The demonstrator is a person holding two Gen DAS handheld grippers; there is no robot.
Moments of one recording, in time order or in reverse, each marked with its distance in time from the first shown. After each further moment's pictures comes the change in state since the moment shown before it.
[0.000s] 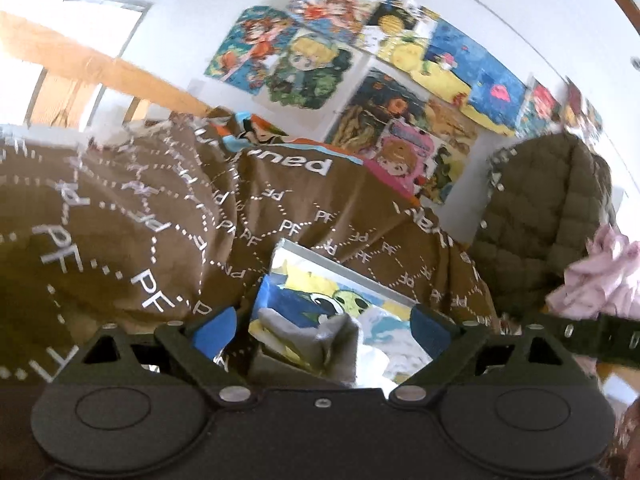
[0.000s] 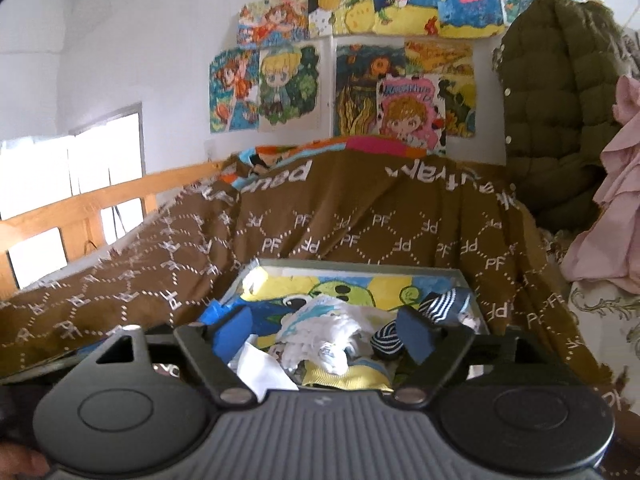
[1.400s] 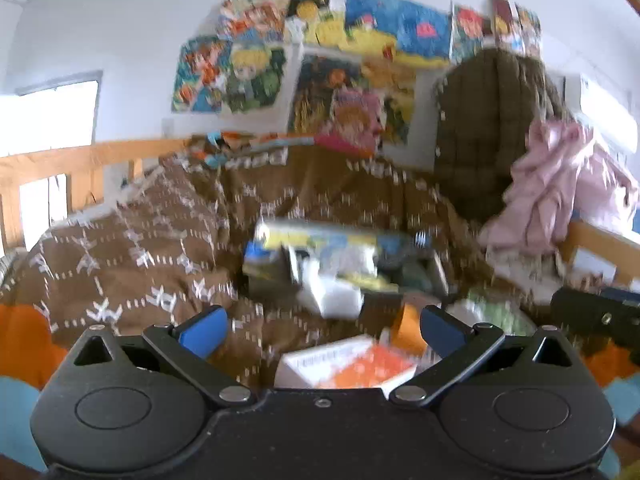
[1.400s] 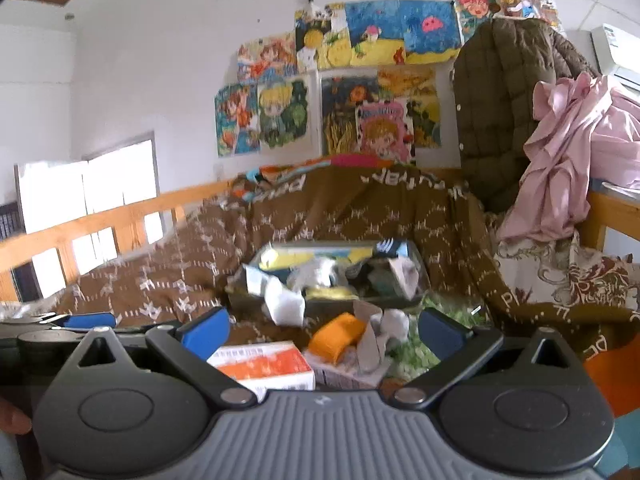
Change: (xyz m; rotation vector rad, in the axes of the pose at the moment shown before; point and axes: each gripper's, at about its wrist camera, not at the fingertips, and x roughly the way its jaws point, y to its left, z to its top) left arm -0.194 -0.105 -0.030 0.310 0.126 0.075; right arm -0.209 -0.011 -0.076 0.040 -0.043 -0.013
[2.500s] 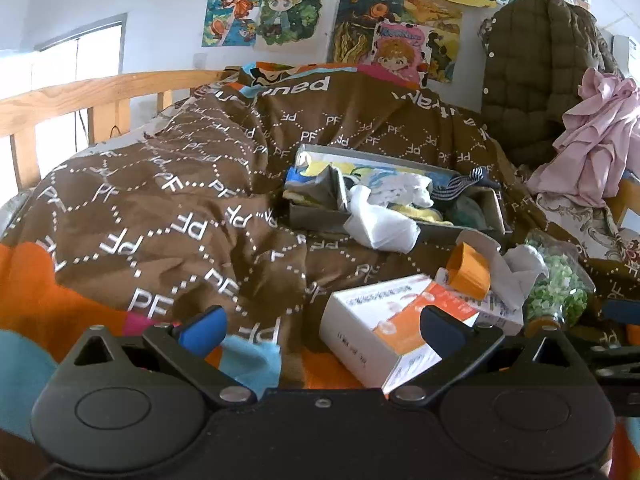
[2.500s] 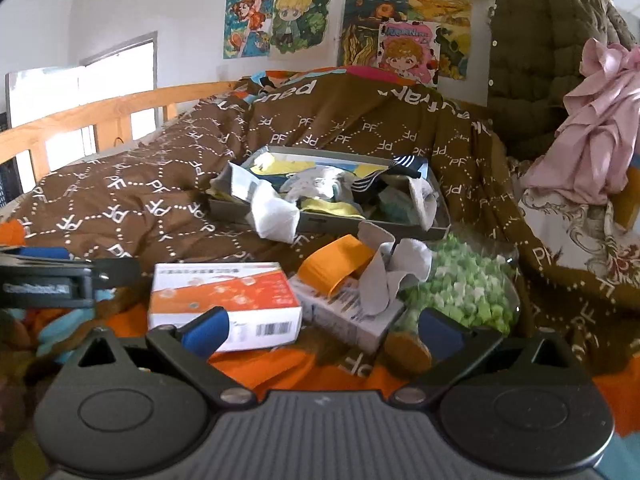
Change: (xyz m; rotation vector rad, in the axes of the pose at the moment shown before) left arm 0.043 0.021 -0.013 -0.043 0.178 0.109; right arm 0.088 0.006 -0.023 -0.121 0.258 -0.016
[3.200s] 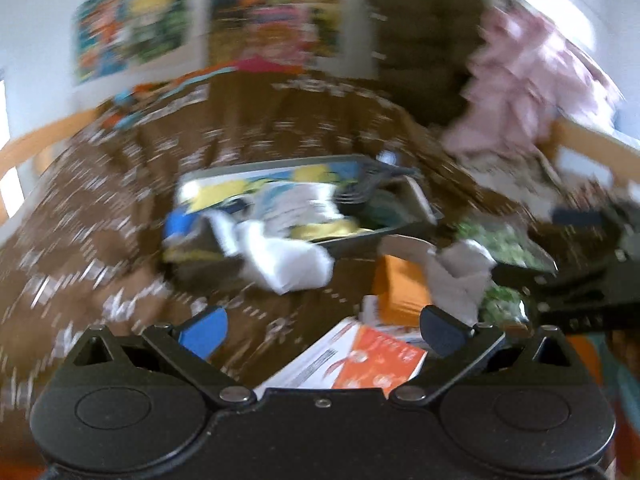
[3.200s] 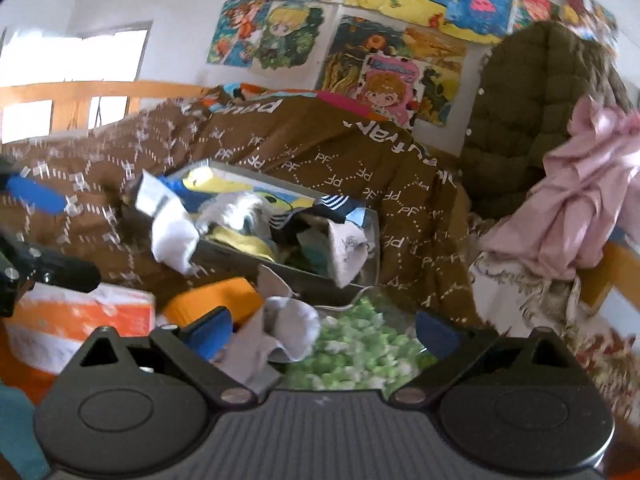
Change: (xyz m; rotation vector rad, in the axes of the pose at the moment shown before) left arm 0.066 -0.054 0.050 0.320 0.050 -0.246; right arm 0.055 -0.066 0.021 -0.195 -0.095 -0.131
